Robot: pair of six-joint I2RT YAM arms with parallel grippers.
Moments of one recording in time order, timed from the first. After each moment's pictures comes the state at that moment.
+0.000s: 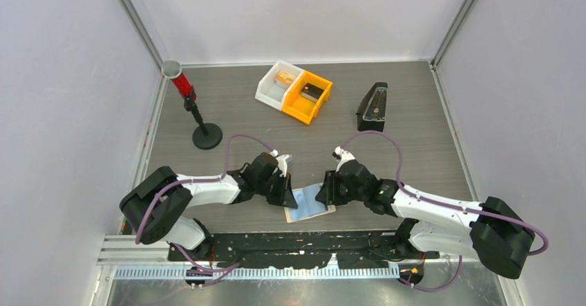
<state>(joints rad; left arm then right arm) -0.83 1.45 0.50 0.12 0.42 -0.69 0.89 1.07 0.41 -0.08 -0.07 0.77</state>
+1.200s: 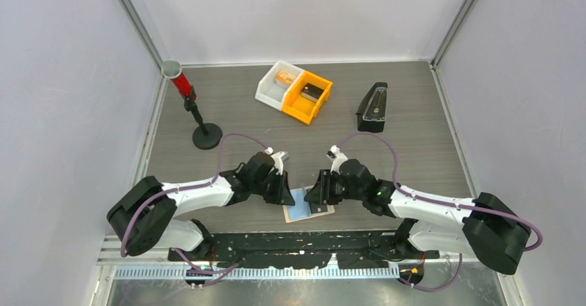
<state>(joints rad) -0.83 1.35 0.50 0.03 0.37 -0.70 0.89 1.10 0.38 0.15 -0.23 0.86</state>
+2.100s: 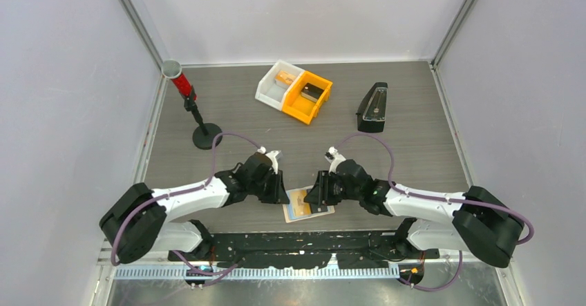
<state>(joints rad) -0.83 1.24 0.51 -0.11 0.24 -0.73 0.89 1.18 0.37 0.20 -0.23 0.87</state>
